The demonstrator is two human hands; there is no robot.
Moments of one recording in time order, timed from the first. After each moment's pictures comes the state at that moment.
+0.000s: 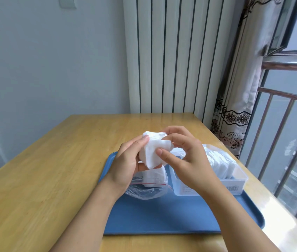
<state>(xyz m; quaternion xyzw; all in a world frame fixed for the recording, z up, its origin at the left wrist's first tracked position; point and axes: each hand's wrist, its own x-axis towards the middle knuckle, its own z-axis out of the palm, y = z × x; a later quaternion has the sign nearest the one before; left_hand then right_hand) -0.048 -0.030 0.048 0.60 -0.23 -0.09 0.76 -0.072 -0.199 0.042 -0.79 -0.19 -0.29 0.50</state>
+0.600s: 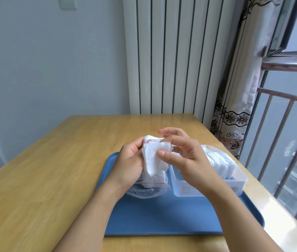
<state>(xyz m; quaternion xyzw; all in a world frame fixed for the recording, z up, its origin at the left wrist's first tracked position) -0.052 -0.037 0.049 0.67 -0.22 -0.04 0.71 -0.072 -0.203 0.042 -0.75 -0.19 -0.18 0.60</state>
